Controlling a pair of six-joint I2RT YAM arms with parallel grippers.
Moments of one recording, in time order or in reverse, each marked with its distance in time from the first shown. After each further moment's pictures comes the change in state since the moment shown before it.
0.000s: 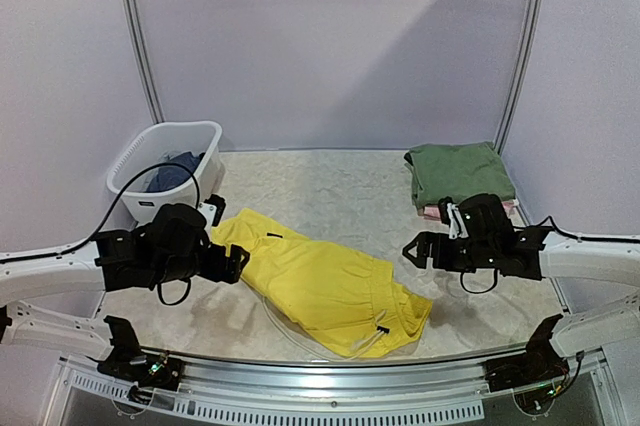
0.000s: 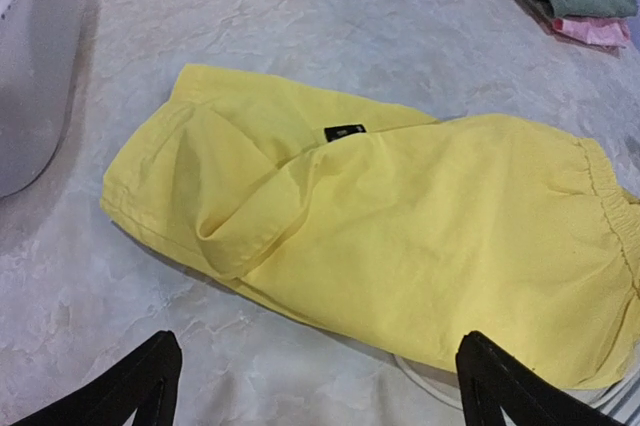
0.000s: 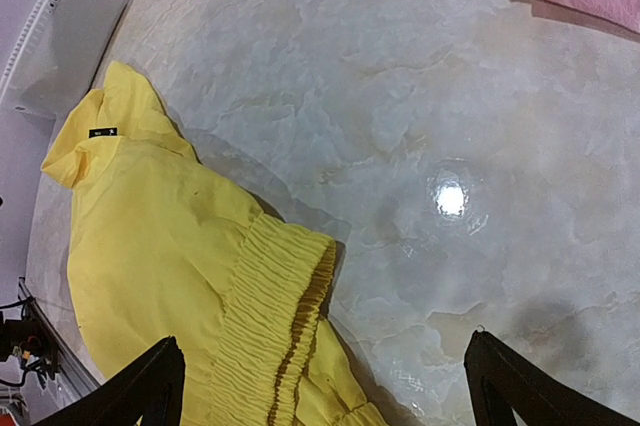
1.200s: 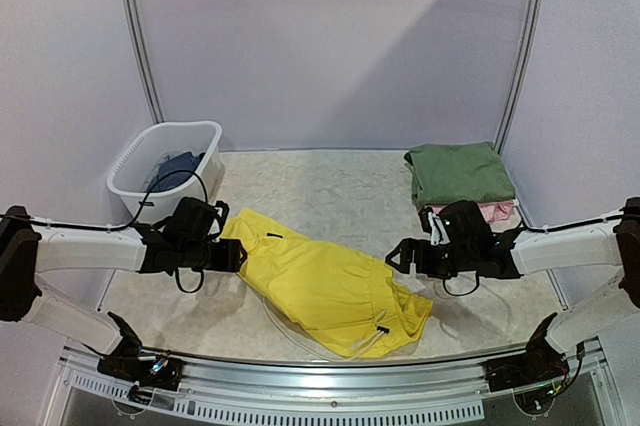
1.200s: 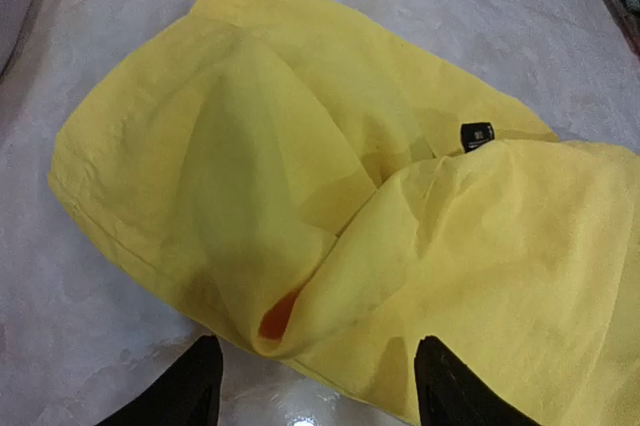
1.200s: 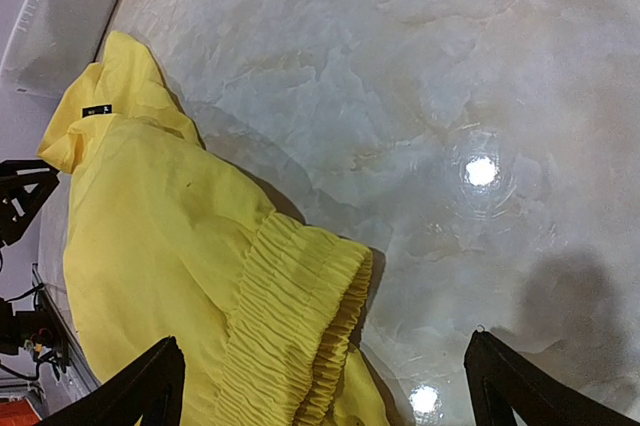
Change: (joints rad) left arm 0.281 0.320 -0.048 0.261 0.236 -0.011; right arm 0.012 0.224 0.000 0.201 -0.106 0.045
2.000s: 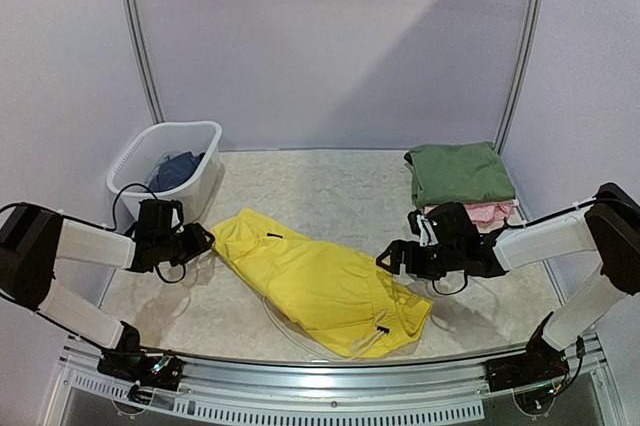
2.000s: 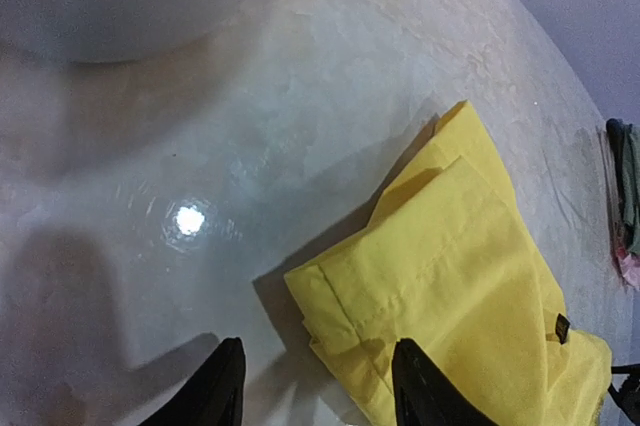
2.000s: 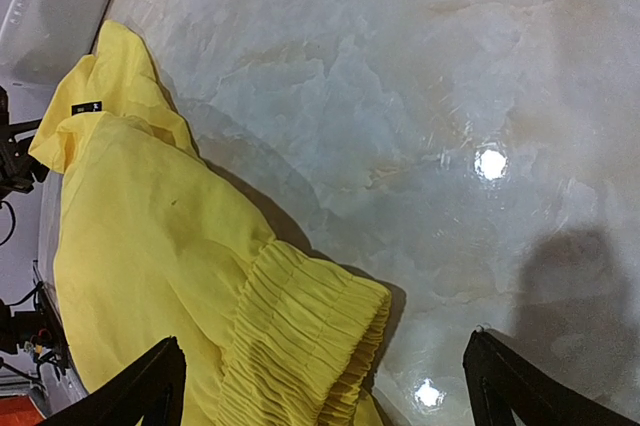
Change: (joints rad) left arm 0.411 0.088 -0.147 0.369 0.225 -0.182; right arm 0.000 0.156 0.038 0.106 -0.042 0.003
